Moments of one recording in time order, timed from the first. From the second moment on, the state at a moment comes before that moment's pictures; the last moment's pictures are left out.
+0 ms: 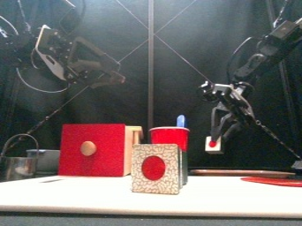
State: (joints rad) left arm -0.06 -0.24 1.07 -0.11 -0.73 0.23; right arm -0.50 -0.26 0.88 0.27 0.33 0.22
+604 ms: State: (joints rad) left arm -0.06 -0.24 1.10 -0.11 -0.73 0.23; right arm -0.60 -0.13 0.87 0.46 0.16 0.22
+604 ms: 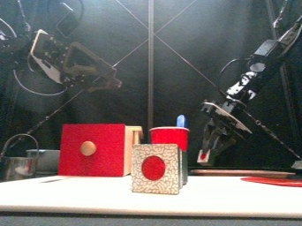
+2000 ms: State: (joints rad) left arm -0.06 -0.24 1.11 -0.11 -0.73 0.23; right arm -0.51 -0.08 0.71 -0.30 0.52 0.91
